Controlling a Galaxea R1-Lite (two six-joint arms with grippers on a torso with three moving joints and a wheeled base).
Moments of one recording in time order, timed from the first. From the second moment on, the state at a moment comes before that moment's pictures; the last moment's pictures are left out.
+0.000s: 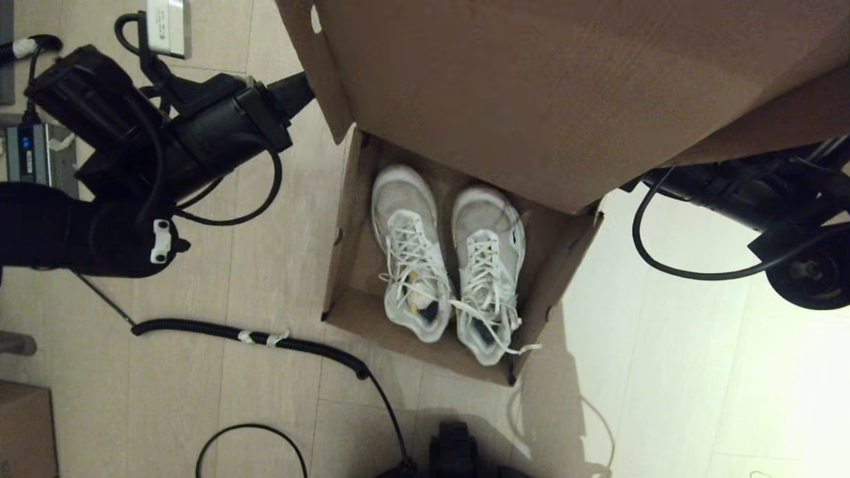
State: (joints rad) left arm -0.38 1.84 -1.27 -1.10 -0.91 -0.21; right arm 0.32 1.76 -1.12 -1.07 0.72 0.10
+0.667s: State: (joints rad) left arm -0.42 1.78 -1.11 -1.09 -0.90 -0.11; right arm 0.24 1.71 -1.03 -1.02 0.73 -0.04
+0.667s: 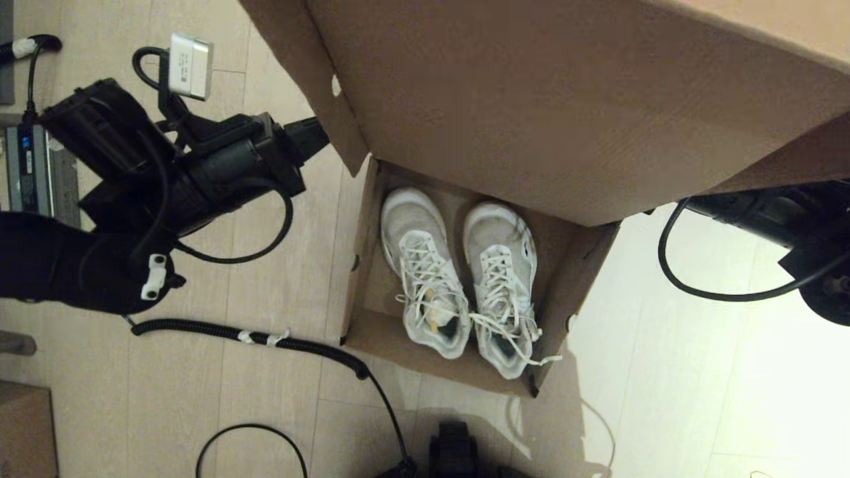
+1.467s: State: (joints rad) left arm -0.43 1.79 -1.11 -1.09 -0.91 -0.11; right arm 0.07 1.71 -1.10 -0.89 0.83 -0.11
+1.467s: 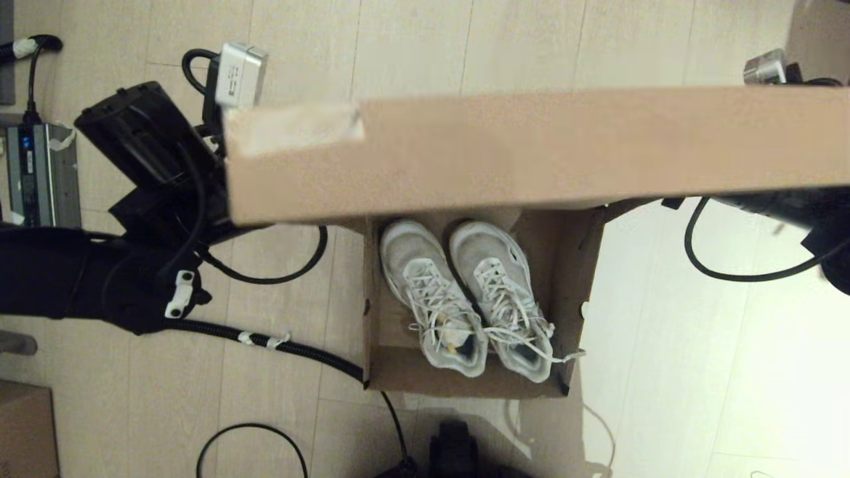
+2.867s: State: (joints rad) left arm -0.47 1.72 -0.96 -1.09 -0.97 -0.11; right arm -0.09 1.74 -1.15 -0.74 0.90 -0.28
